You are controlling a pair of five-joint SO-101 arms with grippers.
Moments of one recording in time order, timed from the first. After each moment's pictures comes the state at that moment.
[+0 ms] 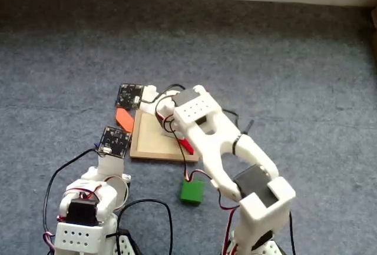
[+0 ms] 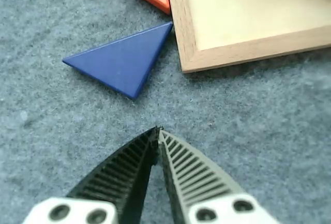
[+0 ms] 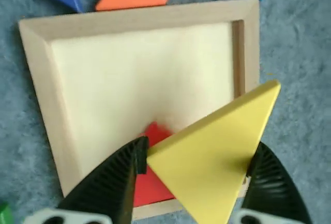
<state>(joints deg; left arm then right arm) 0.2 -102.0 96.0 76.4 -1.6 -38.4 13.0 9.8 54.2 52.3</state>
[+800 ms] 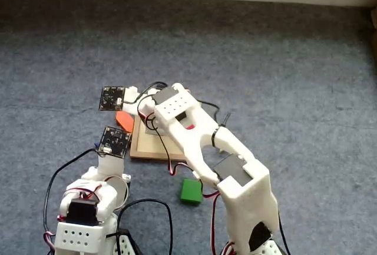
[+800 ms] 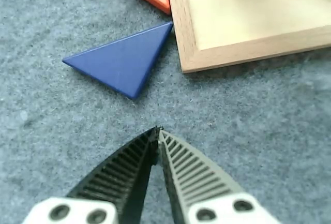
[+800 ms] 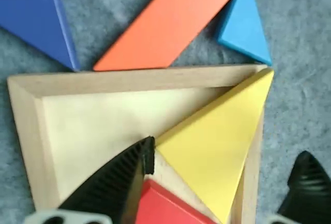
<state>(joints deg) 0.2 -102.0 96.0 76.4 -1.6 -42.2 25.4 -2.8 54.8 52.7</state>
